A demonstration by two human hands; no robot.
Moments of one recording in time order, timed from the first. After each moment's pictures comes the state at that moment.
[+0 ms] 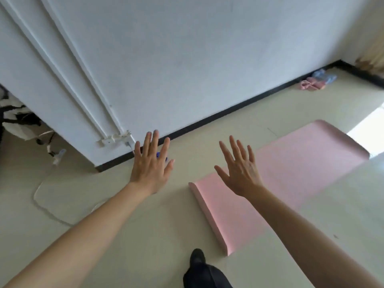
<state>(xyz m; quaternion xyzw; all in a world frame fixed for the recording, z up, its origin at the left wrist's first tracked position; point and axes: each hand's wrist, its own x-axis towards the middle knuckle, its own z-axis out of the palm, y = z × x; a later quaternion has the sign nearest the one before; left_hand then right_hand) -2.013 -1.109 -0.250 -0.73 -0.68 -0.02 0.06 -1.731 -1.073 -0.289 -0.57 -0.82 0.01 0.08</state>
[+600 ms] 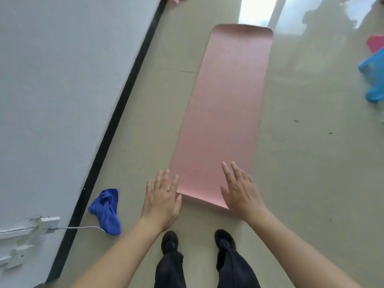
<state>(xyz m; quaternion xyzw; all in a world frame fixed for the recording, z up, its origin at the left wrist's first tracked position) -1.878 -0.909 -0.472 -0.91 -0.34 0.22 -0.05 -1.677 -1.052 -0.502 -0.84 -0.48 0.22 0.06</state>
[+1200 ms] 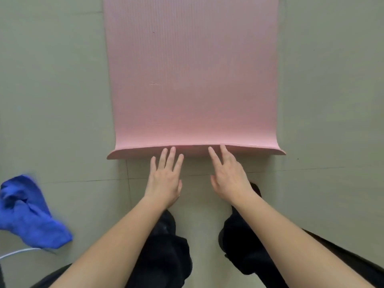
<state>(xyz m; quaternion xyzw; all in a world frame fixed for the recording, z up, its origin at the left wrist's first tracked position) -1.957 -0.914 -1.040 -0.91 -0.13 0.38 -0.08 -1.837 -1.075 -1.033 -0.85 -0.33 0.42 -0.02</state>
